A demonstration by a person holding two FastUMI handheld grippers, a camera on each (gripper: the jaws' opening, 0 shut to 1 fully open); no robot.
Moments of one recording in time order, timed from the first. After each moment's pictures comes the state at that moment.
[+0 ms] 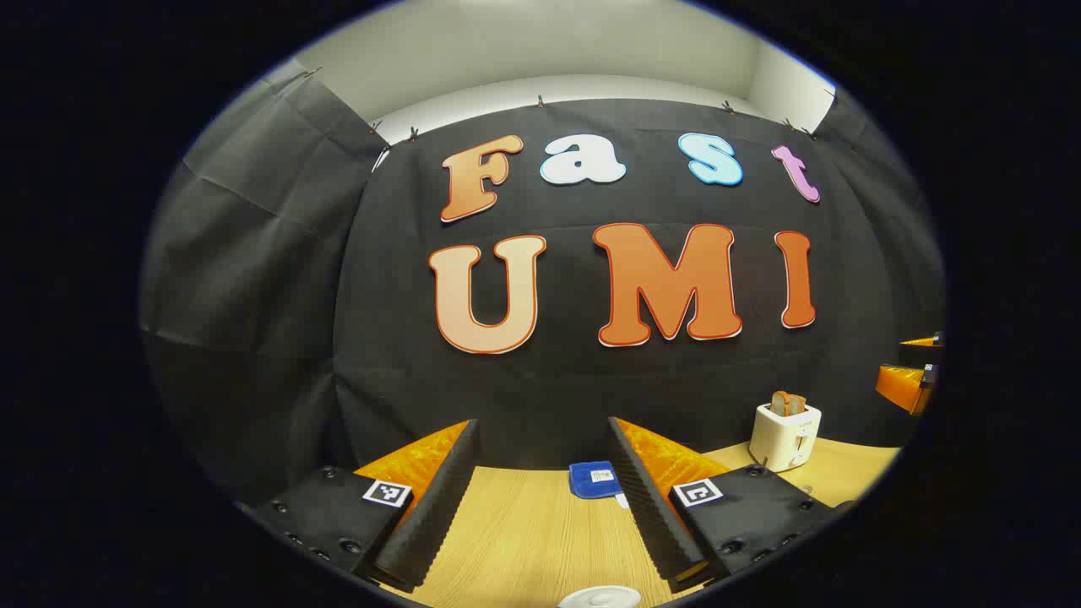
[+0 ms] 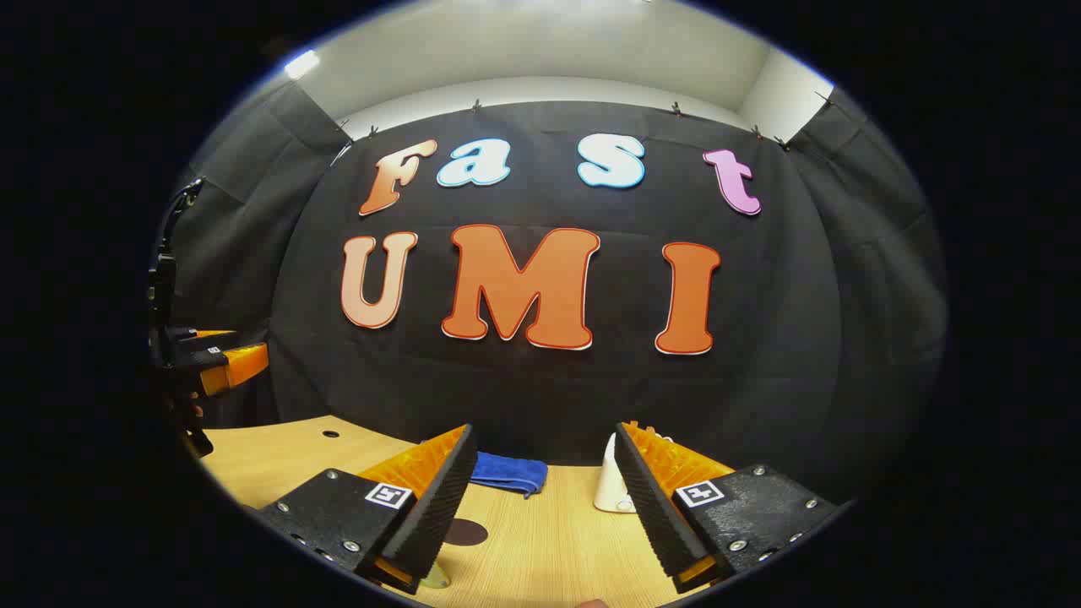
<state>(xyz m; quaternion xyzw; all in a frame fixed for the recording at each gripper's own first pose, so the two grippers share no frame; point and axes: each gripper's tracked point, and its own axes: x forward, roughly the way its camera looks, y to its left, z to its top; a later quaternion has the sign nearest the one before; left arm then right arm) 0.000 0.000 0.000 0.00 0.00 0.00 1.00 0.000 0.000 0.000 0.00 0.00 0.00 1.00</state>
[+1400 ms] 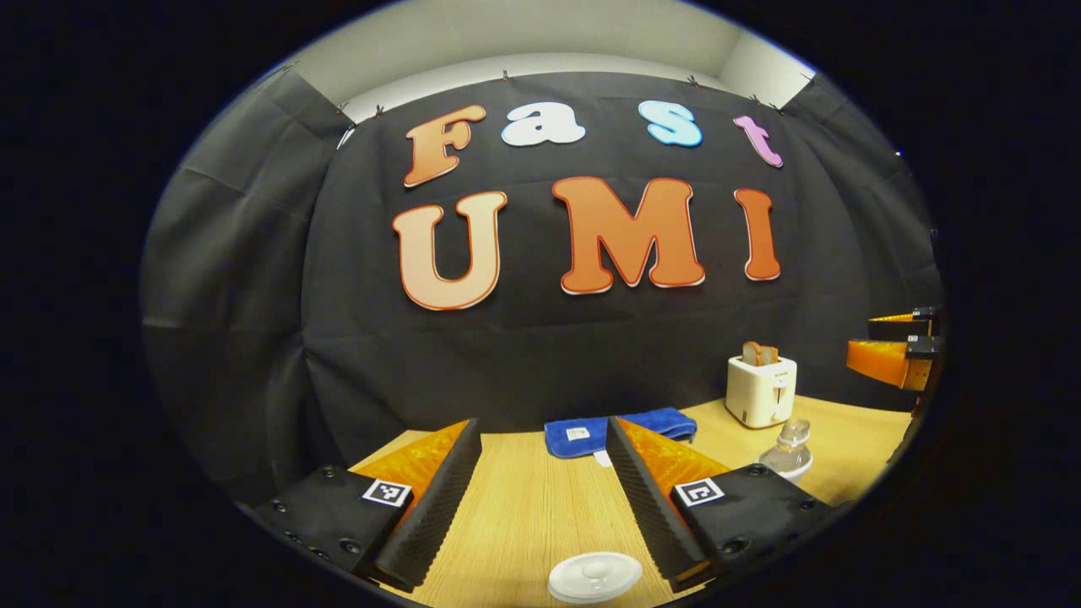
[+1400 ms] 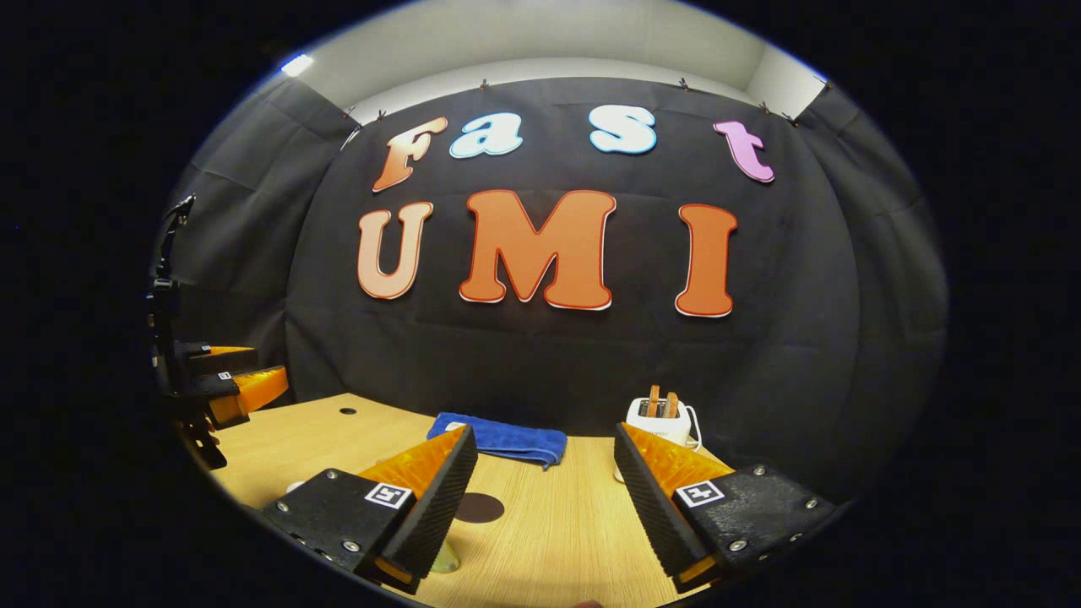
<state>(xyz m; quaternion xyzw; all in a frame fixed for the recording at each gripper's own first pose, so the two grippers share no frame) -0.023 -0.028 -0.084 0.02 0.06 -0.06 1.00 -0.009 0.014 -0.063 0.01 0.06 0.04 1.00</state>
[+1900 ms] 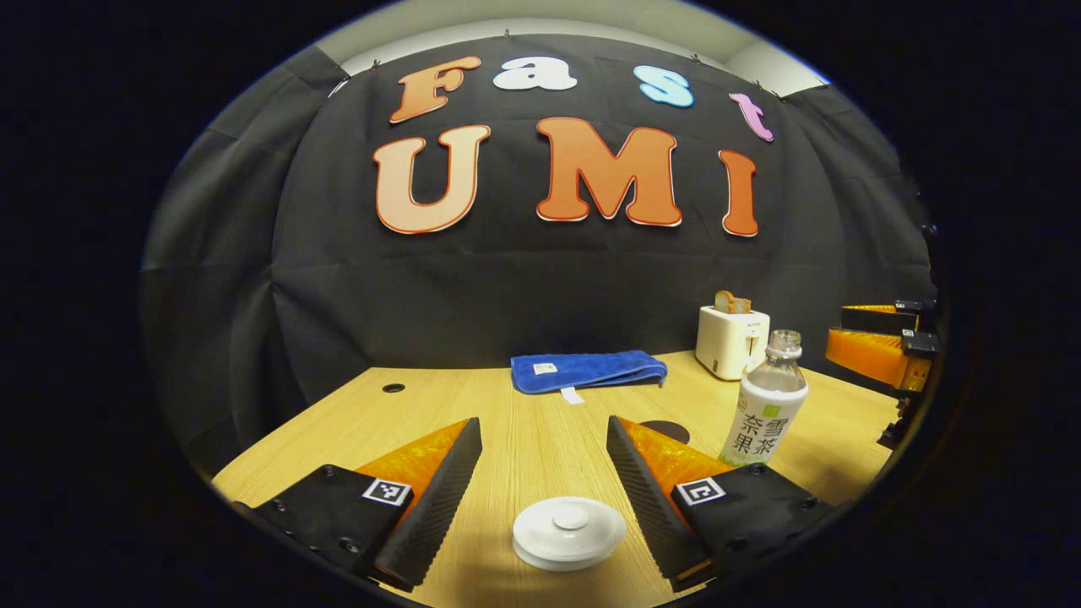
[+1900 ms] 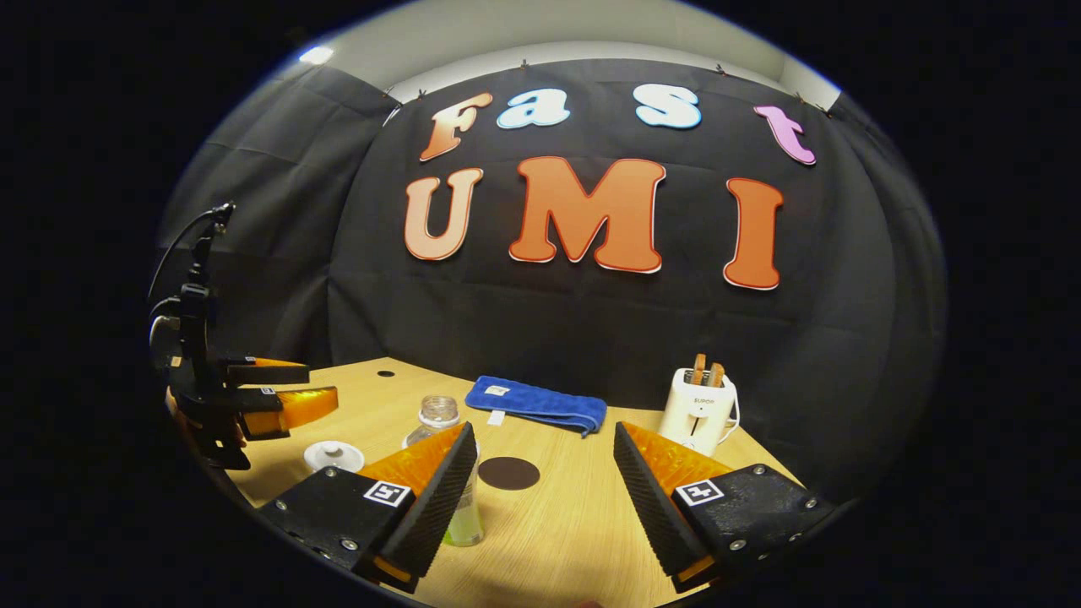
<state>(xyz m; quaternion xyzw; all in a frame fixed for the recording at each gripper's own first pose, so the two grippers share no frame) -0.048 -0.047 -0.173 0.00 0.15 -0.11 0.98 -0.034 0.058 -0.108 -0.01 0.09 0.12 0.99</state>
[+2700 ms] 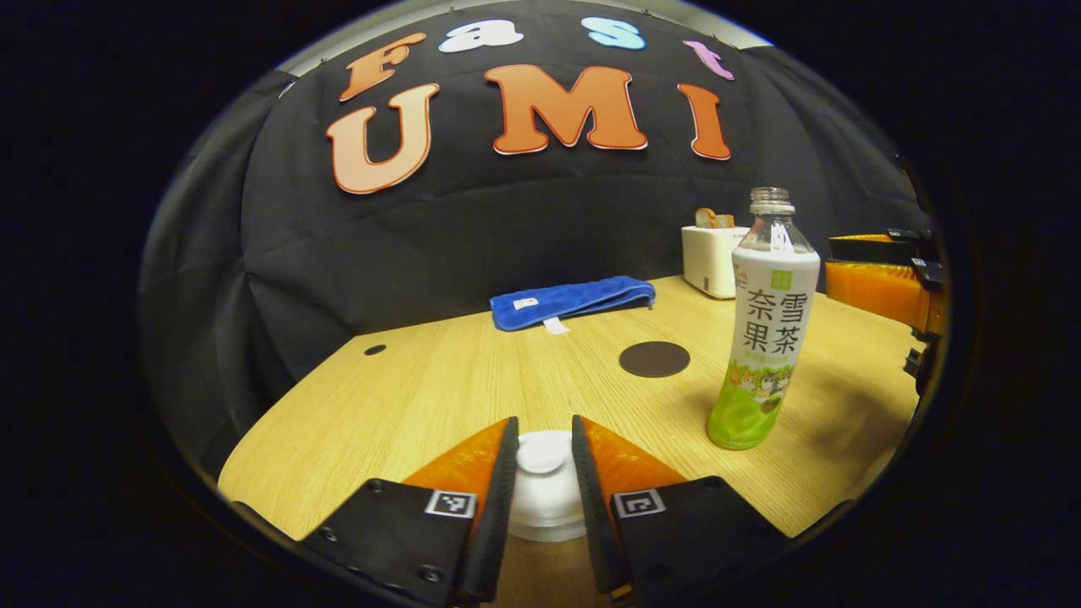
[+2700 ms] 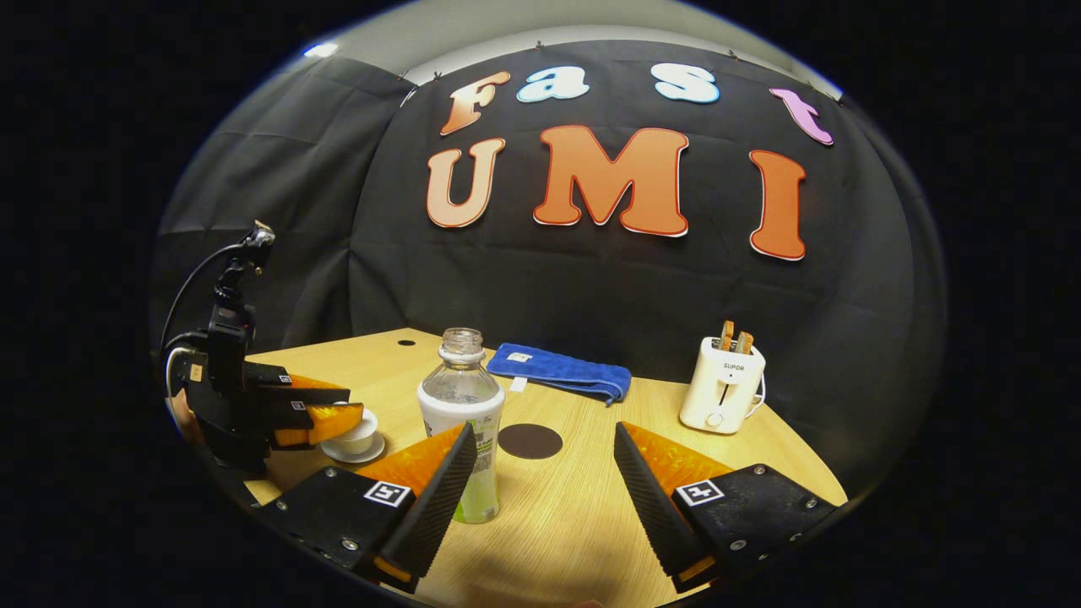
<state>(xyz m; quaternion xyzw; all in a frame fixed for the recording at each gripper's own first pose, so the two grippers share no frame) -0.065 -0.066 -0.246 0.07 0.23 -0.13 0.96 -0.042 0.068 -0.158 -0.02 0.13 0.15 0.98</state>
